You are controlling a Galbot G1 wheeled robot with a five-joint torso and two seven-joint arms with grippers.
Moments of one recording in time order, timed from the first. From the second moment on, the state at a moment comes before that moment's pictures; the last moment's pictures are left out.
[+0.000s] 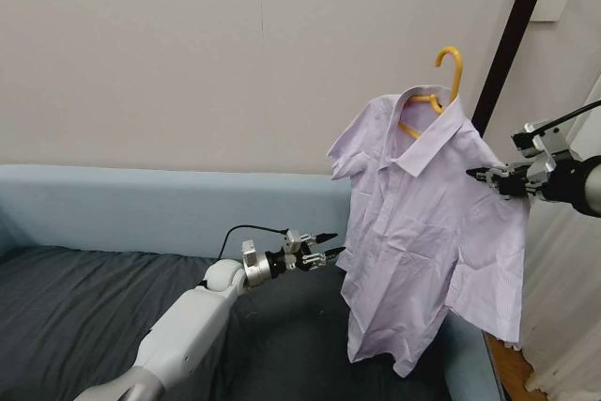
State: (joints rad) left arm 0.51 -1.23 0.04 -1.09 -0.64 -0.24 0.85; right arm -1.03 -0.09 0.83 2.23 1.91 -0.63 0.53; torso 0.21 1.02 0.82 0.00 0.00
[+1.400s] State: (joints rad) left arm 0.97 -1.21 -0.15 -1.55 -0.61 -0.23 0.50; right arm -0.98 0.32 0.49 1.93 1.11 -0.43 0.17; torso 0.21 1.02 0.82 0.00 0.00
